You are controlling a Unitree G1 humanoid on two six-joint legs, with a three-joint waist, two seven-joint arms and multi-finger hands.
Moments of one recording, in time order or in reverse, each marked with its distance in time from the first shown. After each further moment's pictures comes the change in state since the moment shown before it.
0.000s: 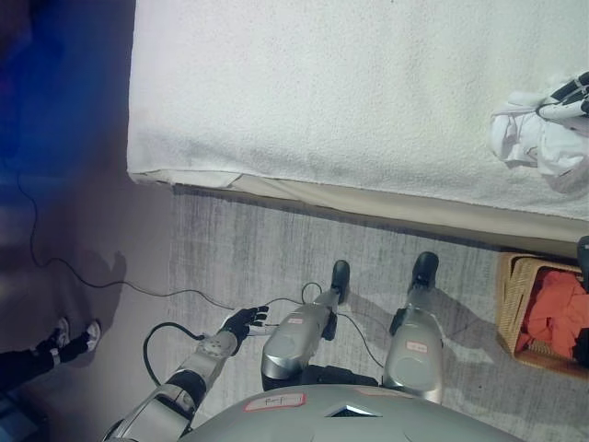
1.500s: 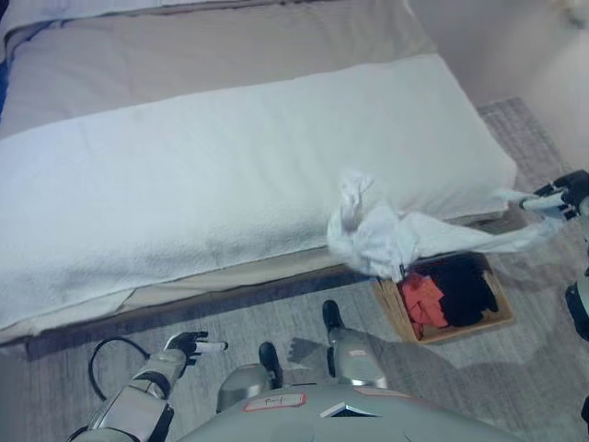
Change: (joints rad) left arm -0.062 0.134 0.164 0.295 0.006 0.059 0.019; right arm 0.334 -0.032 -0.079 -0.008 0.008 0.051 0.122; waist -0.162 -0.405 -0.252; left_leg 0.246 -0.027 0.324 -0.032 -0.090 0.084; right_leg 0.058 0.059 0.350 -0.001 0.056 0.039
